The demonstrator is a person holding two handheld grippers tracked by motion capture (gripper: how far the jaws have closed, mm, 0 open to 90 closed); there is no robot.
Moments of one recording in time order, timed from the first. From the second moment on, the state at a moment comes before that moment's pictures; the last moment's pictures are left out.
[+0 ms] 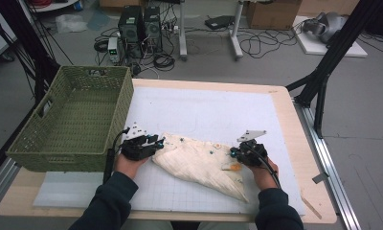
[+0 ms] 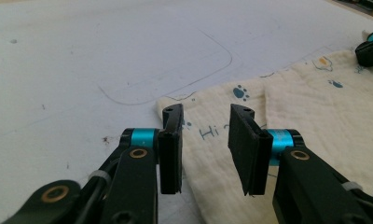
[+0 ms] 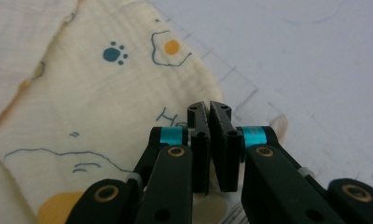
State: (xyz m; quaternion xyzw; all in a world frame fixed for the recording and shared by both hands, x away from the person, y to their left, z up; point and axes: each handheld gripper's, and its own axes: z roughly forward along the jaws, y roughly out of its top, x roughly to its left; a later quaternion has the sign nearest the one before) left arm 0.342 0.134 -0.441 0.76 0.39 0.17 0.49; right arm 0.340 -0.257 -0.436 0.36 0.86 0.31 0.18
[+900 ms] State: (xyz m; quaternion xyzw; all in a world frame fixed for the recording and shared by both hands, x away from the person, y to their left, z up) left arm 0.351 0.139 -0.432 0.73 0.43 0.19 0.50; right arm 0.335 -0.282 -0.404 0.43 0.76 0.39 0.30
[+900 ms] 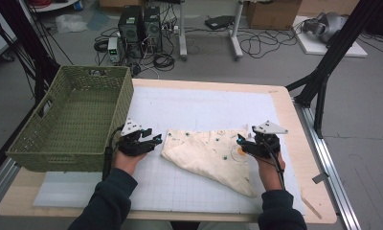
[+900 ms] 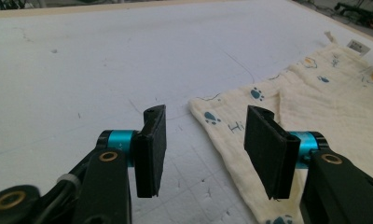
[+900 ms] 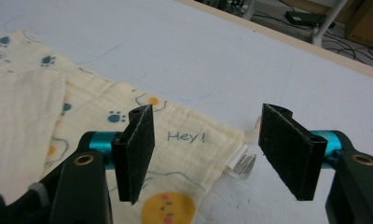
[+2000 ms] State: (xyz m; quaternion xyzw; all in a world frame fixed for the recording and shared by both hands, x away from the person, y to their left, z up) left arm 0.402 0.072 -0.449 0.81 0.40 0.19 0.39; right arm 0.319 -0.283 -0.404 0.39 0.77 0.43 0.28
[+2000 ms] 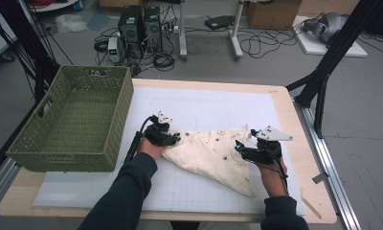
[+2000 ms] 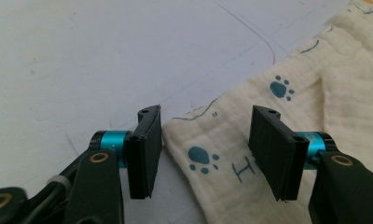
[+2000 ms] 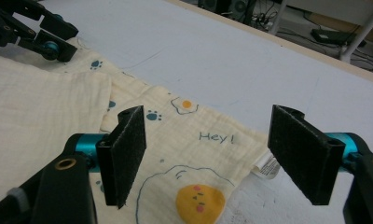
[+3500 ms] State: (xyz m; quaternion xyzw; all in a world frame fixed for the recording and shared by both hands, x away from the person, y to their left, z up) left arm 0.429 0.107 -0.449 0.69 0.50 0.22 0.47; right arm 0.412 -0.274 -0.442 0.47 0.77 0.34 0.26
